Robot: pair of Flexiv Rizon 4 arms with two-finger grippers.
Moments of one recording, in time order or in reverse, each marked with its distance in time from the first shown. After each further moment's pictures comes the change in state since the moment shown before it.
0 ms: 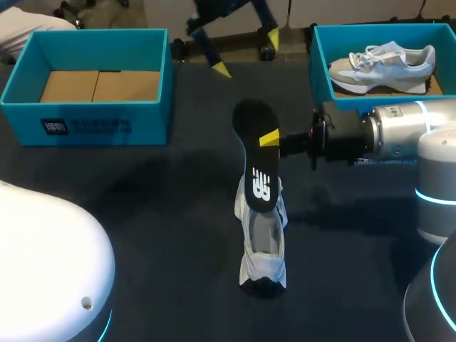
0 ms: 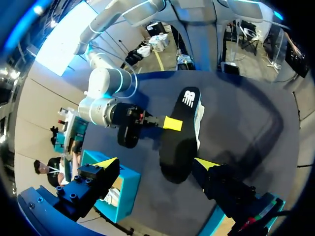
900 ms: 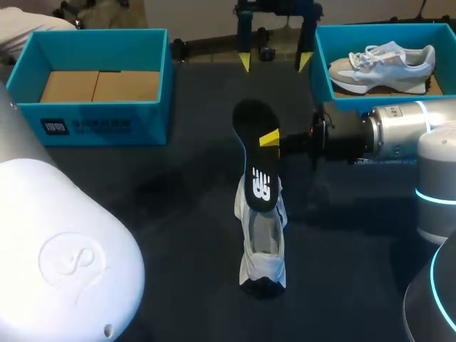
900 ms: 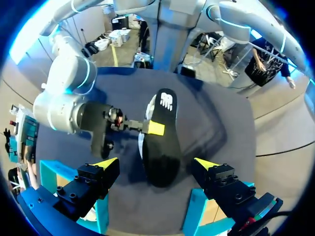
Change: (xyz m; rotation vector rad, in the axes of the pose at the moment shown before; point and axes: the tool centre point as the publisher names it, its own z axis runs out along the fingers) left arm -0.017 -0.018 0.018 -0.010 0.514 -0.005; right arm 0.000 0.000 0.000 0.000 0.000 0.000
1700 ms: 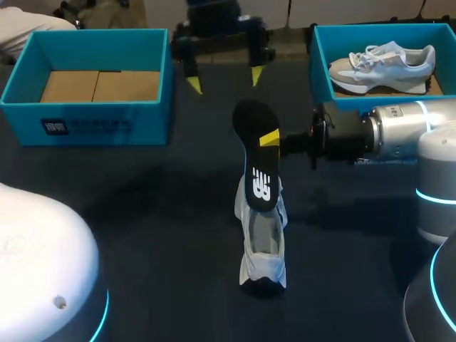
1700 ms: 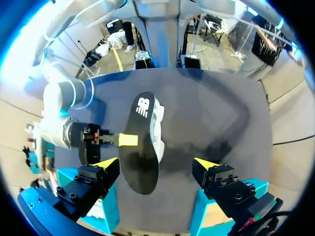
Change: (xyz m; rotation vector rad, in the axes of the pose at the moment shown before) left arm 0.082 -0.016 0.025 -0.066 -0.240 0.150; right arm 0.000 0.000 0.000 0.000 0.000 0.000
